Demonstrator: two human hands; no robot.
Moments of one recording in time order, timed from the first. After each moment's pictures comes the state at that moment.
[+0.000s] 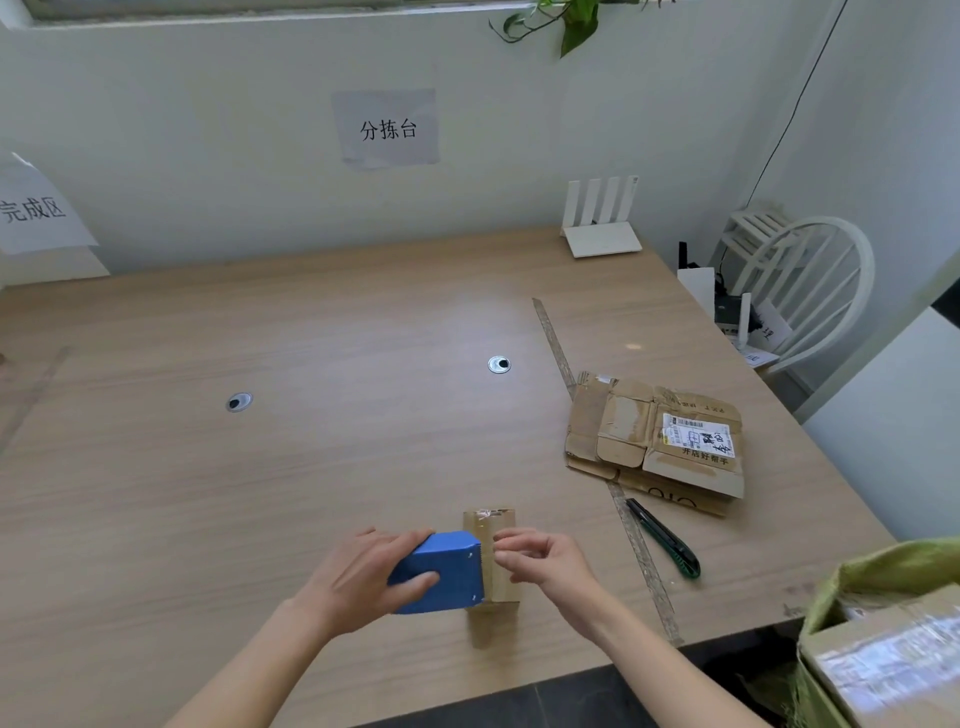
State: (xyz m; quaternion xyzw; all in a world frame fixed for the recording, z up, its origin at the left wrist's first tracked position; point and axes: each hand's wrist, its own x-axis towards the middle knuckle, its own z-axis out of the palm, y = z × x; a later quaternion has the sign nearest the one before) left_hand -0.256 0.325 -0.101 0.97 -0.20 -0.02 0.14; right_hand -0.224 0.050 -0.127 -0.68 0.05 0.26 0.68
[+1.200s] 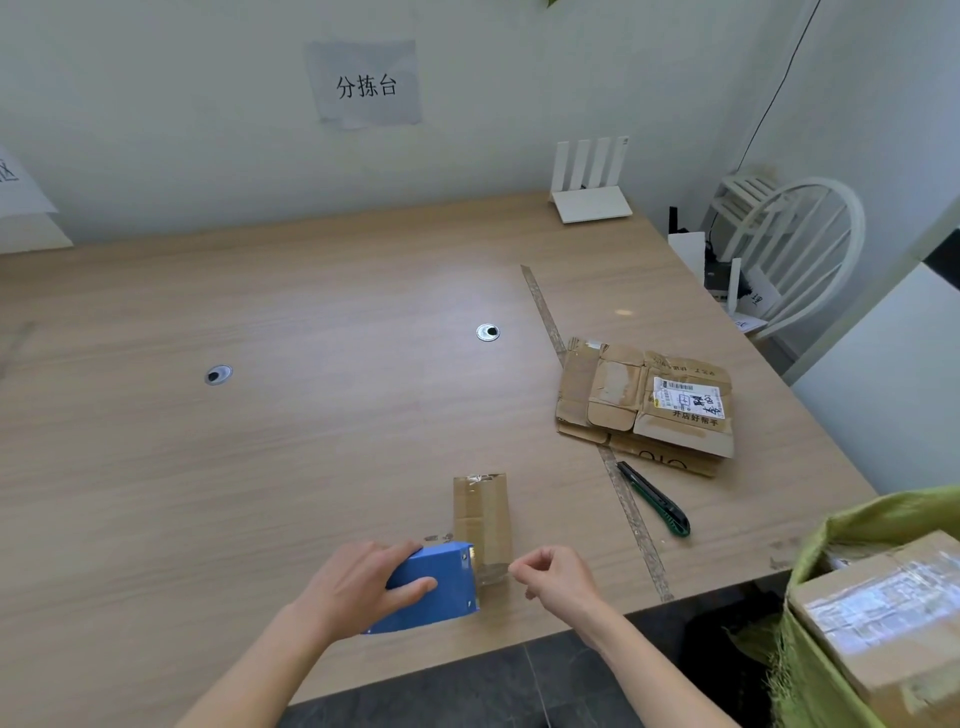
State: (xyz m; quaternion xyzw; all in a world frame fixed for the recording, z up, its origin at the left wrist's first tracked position) left_hand -0.283 0.316 -0.136 0.97 -0.16 -0.14 0.10; right_hand -0.263 0.031 -0.178 -0.81 0.14 0.27 0.50
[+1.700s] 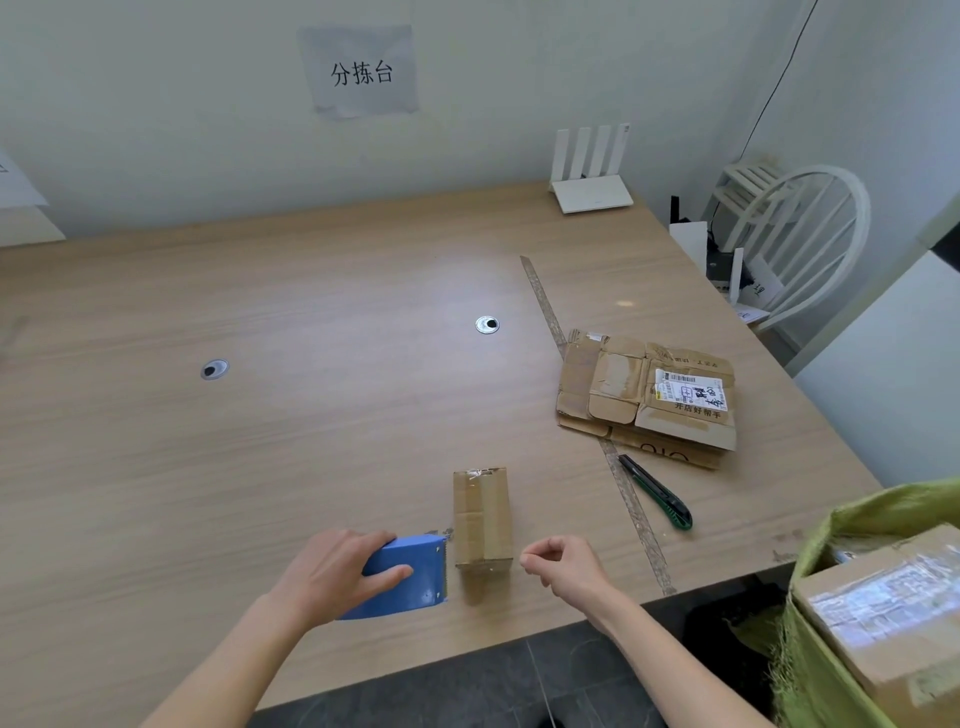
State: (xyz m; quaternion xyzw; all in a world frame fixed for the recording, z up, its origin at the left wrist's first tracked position) left_hand -0.275 0.340 -0.141 0.98 -0.14 -0.12 0.09; right_hand -0.253 0.018 -0.191 -0.80 0.14 0.28 0.51
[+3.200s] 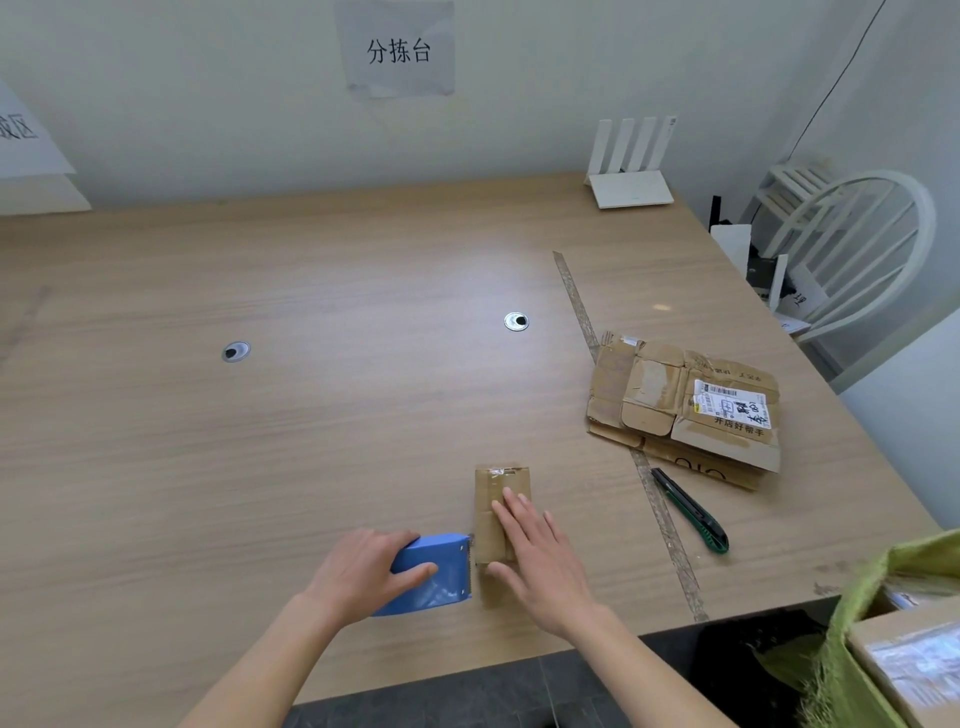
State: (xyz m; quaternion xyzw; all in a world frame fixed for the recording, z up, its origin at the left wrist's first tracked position) left_hand -0.264 0.341 -0.166 0.98 -0.09 -0.13 0.15; right_hand -0.234 0.078 -0.213 -0.95 -0.22 0.16 0.16
